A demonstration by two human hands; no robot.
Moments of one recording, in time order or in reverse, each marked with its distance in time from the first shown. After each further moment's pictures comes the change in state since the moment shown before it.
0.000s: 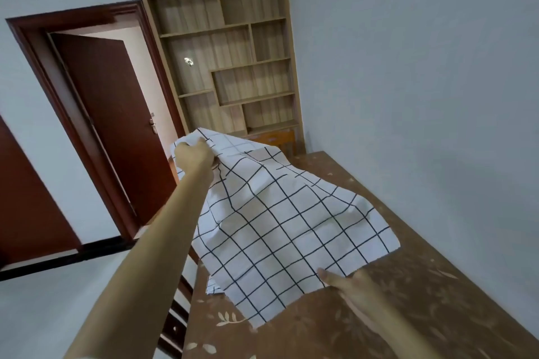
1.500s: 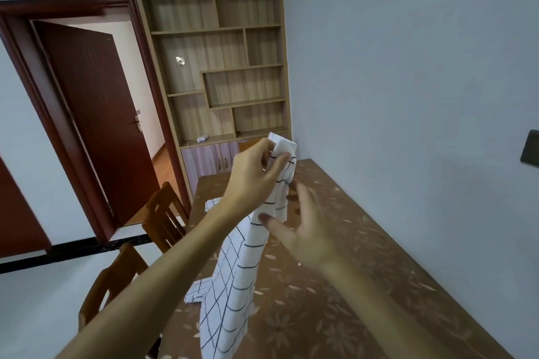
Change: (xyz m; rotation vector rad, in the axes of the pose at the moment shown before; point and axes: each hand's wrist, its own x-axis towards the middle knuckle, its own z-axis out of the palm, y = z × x) left_hand -0.096 -0.020 0.013 0.384 -0.668 0.848; right_hand -0.013 -0.142 0.034 -0.314 0.234 -0.650
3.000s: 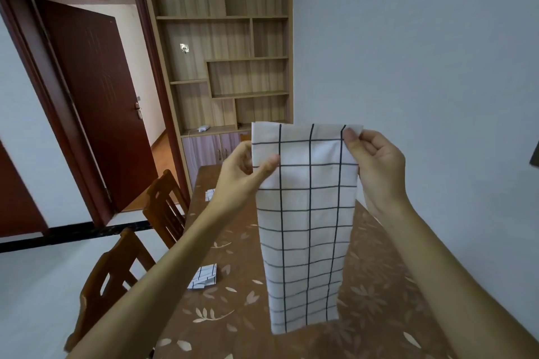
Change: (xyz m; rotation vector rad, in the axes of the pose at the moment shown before) left_hand -0.035 -0.023 -0.030 -0.553 -0.074 -0.182; right_hand 0.047 -0.024 -0.073 0.544 0.406 0.007
